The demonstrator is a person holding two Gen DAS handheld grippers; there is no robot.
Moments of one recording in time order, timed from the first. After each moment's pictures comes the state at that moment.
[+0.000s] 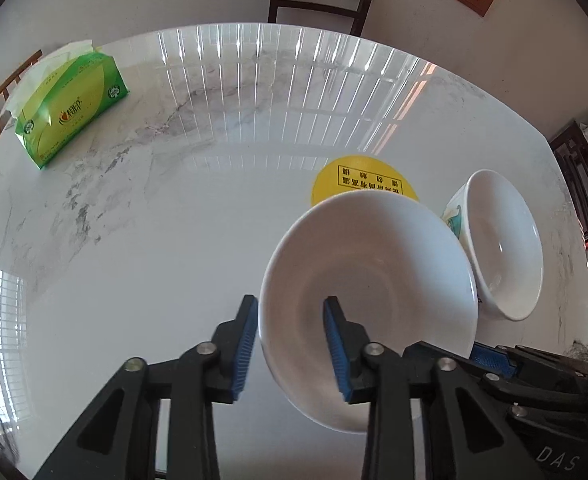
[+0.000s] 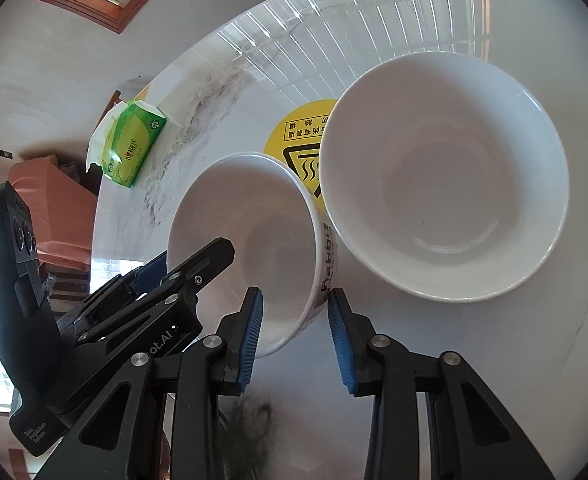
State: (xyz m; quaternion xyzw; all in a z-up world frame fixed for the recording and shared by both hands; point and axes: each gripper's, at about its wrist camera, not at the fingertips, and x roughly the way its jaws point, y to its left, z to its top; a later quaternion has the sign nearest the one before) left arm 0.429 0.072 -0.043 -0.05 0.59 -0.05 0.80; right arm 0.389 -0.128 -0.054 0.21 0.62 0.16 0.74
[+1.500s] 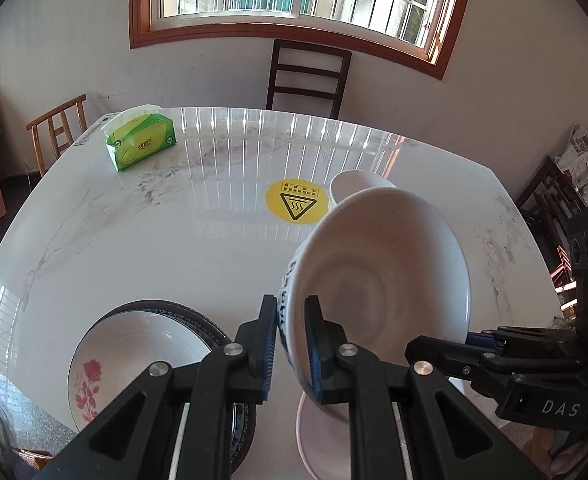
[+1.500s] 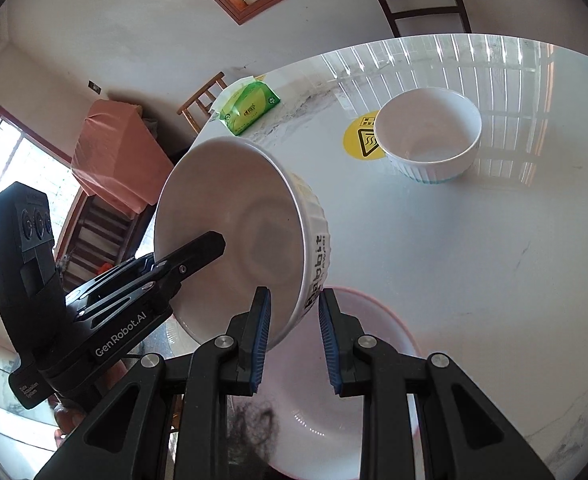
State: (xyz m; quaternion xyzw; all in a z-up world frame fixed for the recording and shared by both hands) left arm 0.225 0.034 0.071 -0.05 0.44 -0.05 0.89; right arm 0.239 -0.171 0.025 0.14 0.52 0.30 0.79
